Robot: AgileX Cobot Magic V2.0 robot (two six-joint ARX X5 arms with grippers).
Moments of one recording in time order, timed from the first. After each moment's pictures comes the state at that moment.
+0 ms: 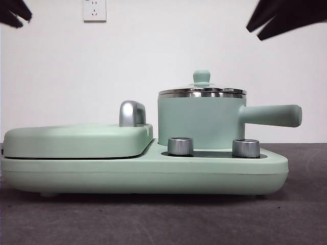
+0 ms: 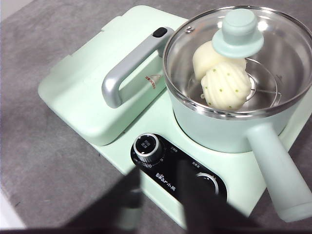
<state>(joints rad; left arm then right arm) -0.54 0.59 0.69 -0.51 0.05 -0.23 0.57 0.84 0.79 -0.51 -0.23 0.12</state>
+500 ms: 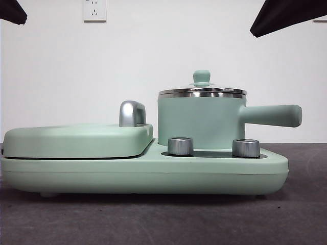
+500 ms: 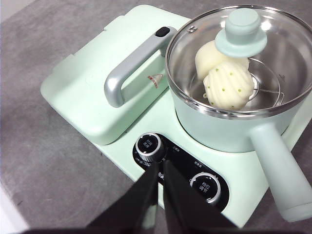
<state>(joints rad) -0.54 0.59 0.69 -0.51 0.05 -0.23 0.57 0.84 0.79 -0.51 -0.24 0.12</state>
